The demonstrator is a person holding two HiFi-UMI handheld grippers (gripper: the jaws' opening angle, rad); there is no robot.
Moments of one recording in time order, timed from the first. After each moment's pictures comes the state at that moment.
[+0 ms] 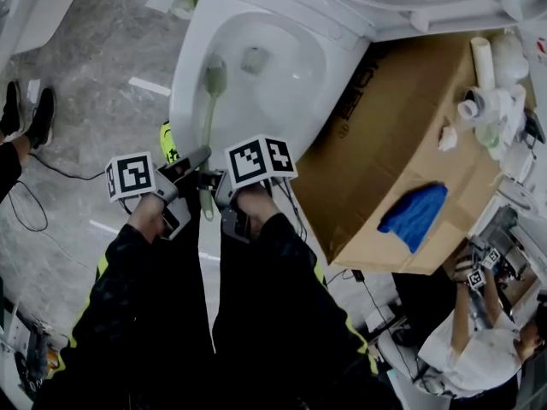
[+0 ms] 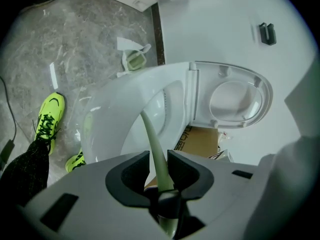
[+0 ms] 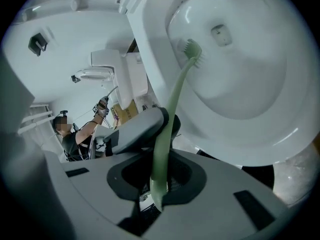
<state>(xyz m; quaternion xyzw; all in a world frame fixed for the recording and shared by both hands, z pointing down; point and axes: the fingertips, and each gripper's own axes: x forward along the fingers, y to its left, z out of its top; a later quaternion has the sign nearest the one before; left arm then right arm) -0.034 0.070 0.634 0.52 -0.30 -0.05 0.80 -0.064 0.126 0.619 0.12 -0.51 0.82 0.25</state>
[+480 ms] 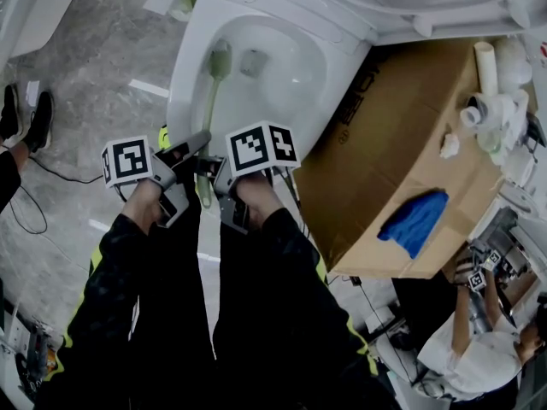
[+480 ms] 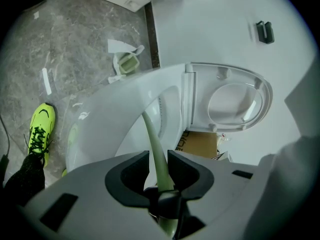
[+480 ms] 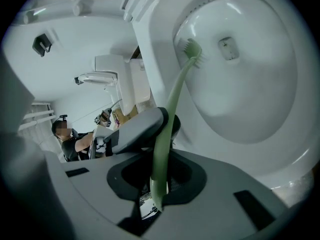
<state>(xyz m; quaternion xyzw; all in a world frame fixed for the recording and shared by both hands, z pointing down) -0.035 0.024 0.642 0.54 -0.29 -0.05 0.79 -0.066 0.081 0.630 0.14 -0.53 0.80 0.23</state>
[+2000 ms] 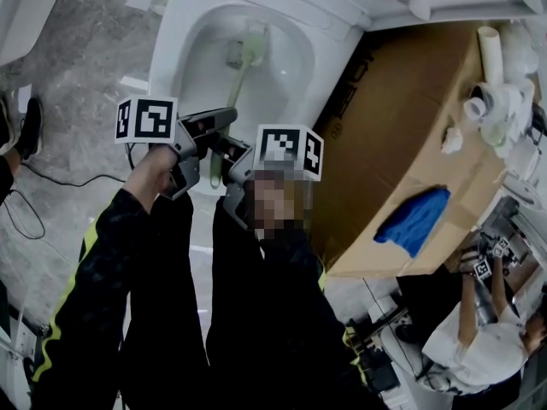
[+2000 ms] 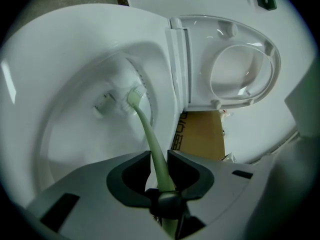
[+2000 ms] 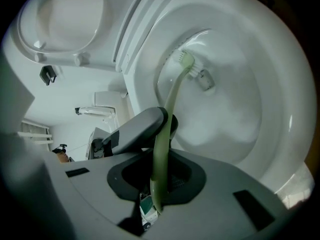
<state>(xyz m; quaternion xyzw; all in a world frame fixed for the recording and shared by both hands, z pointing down) 0.045 -0.019 0.663 0.61 -0.20 0.05 0.77 0.005 0.025 0.654 0.29 -0.52 0.80 0.12</state>
